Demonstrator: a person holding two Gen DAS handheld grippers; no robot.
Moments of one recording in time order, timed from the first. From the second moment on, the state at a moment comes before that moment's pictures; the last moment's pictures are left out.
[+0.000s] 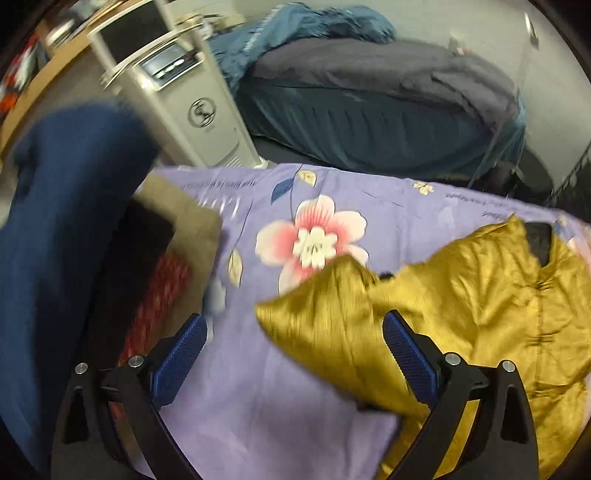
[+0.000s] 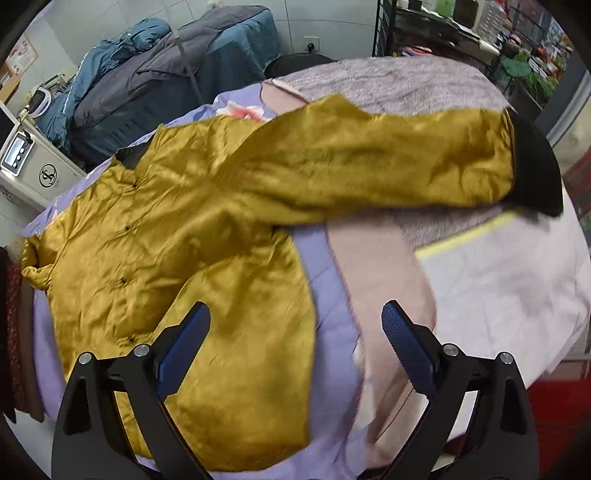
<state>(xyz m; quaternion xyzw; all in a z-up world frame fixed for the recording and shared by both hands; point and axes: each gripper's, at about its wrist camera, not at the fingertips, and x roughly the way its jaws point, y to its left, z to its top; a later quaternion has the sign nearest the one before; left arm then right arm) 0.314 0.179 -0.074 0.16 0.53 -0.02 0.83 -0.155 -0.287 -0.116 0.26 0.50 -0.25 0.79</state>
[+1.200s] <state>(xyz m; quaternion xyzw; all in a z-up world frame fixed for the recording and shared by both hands) 0.140 0.287 -0.152 0.00 0.57 0.10 0.82 -0.119 -0.196 -0.115 0.29 0.51 -0.19 0.78</state>
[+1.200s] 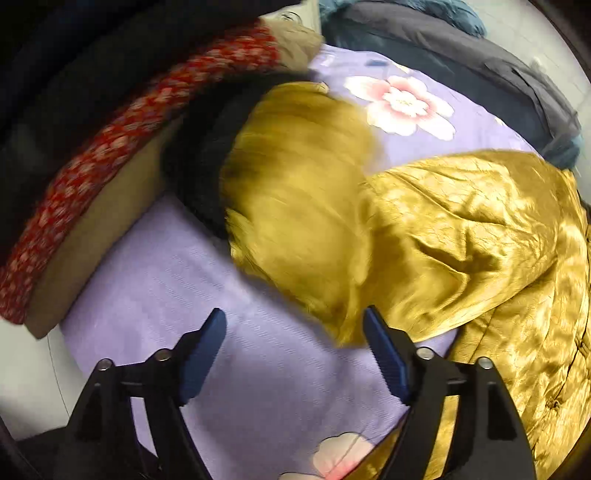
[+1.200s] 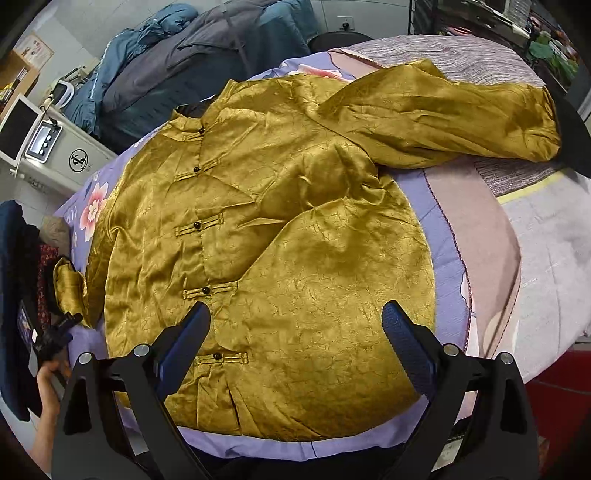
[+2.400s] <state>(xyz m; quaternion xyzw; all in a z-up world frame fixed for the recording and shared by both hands) 0.051 0.306 -0.131 -0.10 0.63 -0.12 0.76 -0.222 -0.256 -0.215 0.26 0.56 -0.14 0.77</state>
